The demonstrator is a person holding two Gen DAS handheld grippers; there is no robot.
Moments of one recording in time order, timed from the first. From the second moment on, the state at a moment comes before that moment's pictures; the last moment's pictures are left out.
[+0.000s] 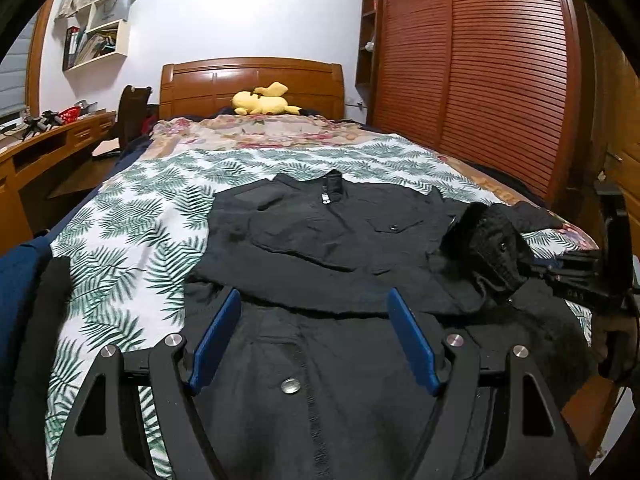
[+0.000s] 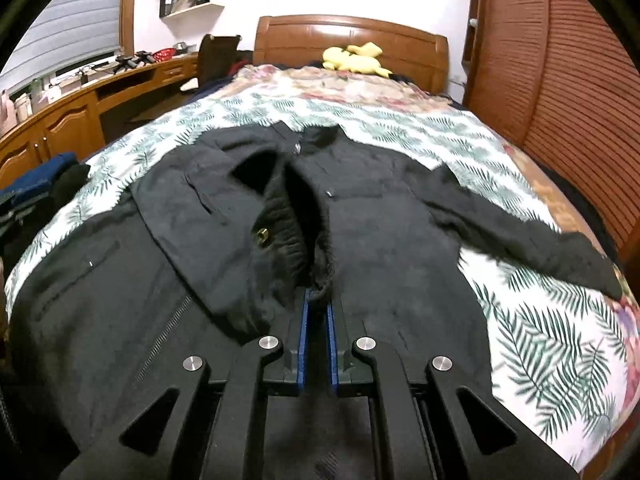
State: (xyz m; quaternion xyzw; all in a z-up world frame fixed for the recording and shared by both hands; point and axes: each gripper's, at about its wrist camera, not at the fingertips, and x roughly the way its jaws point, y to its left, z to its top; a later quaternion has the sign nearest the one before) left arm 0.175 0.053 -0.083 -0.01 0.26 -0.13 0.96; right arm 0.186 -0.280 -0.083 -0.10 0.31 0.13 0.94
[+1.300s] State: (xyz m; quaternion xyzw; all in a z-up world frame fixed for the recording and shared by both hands) left arm 0.257 -0.077 -0.113 0.00 0.29 -0.21 0.93; right arm 0.264 -0.312 -0.083 -0.09 0.34 0.13 0.93
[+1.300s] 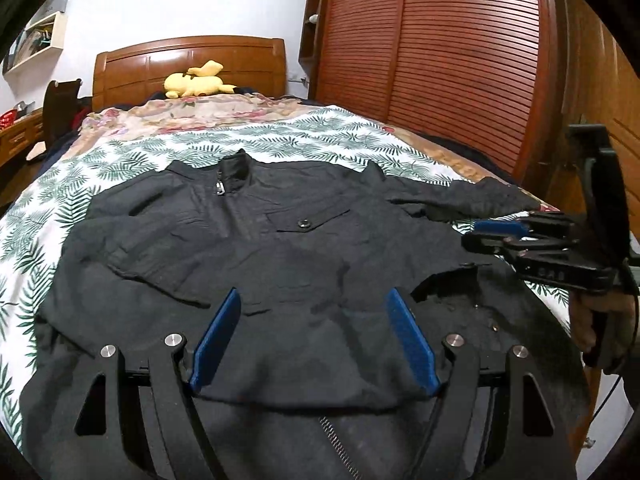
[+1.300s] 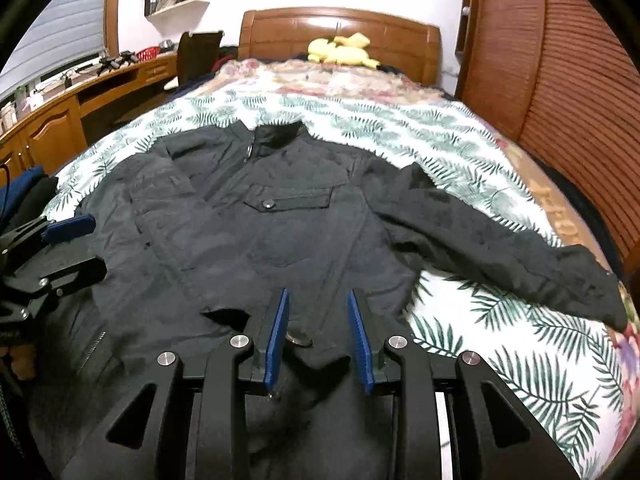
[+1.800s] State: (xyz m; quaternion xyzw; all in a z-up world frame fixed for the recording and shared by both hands) left arm 0.261 -0.084 -0.112 0.01 0.29 -0.20 0.93; right arm 0.271 -0.311 -0.118 -0.08 0.39 0.15 0.90
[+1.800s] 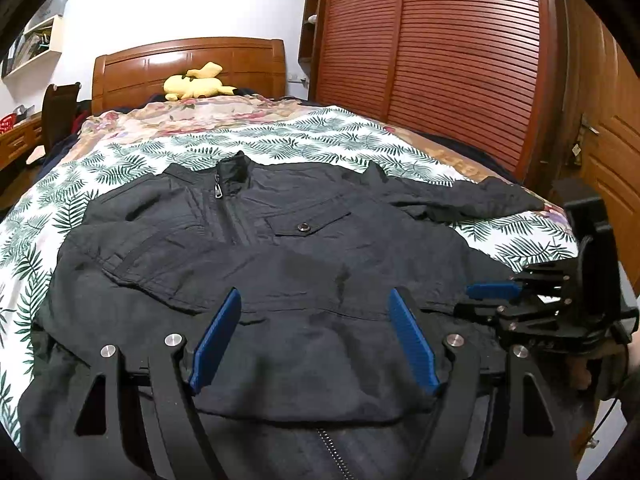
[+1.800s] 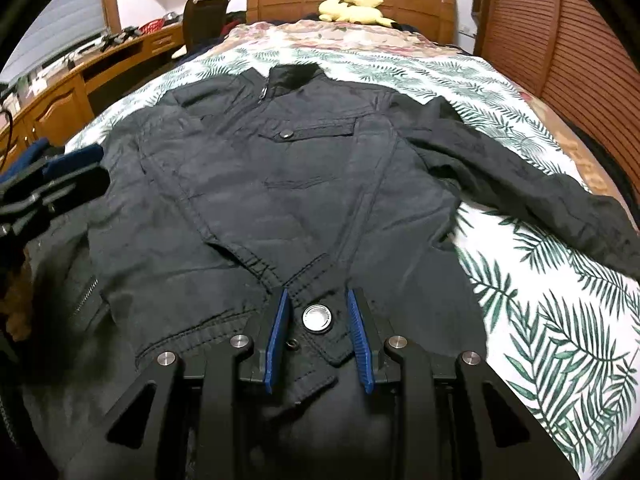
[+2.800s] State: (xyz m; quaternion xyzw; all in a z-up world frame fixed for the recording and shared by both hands) left arm 0.256 -0.091 -0.109 0.02 0.27 -0.20 0.94; right arm 0.324 -0.625 -0.078 0.00 0.35 -0.20 0.92
